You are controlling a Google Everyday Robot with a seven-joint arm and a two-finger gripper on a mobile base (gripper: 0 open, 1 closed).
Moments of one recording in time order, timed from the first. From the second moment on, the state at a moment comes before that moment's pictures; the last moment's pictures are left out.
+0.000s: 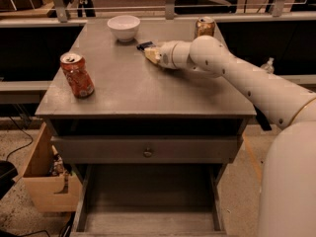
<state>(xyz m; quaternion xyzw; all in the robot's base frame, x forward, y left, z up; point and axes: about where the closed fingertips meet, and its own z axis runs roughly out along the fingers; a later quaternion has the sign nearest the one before) 0.822 0.016 0.833 -0.29 0.76 0.23 0.54</state>
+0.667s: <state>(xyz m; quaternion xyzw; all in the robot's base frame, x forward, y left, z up) 0.822 0.016 0.833 -0.29 0.76 0.23 0.54</state>
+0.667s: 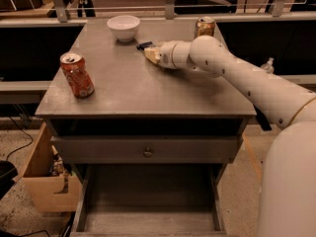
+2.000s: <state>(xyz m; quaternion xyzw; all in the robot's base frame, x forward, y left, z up) 0.792 0.024 0.935 -0.32 0.75 0.13 0.57</state>
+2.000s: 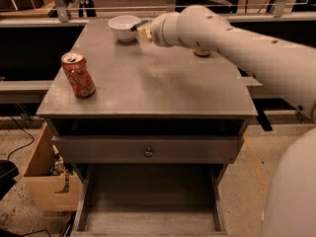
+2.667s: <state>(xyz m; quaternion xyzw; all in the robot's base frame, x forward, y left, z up) 0.751 0.001 1.039 -0.33 0.72 0.06 0.60</state>
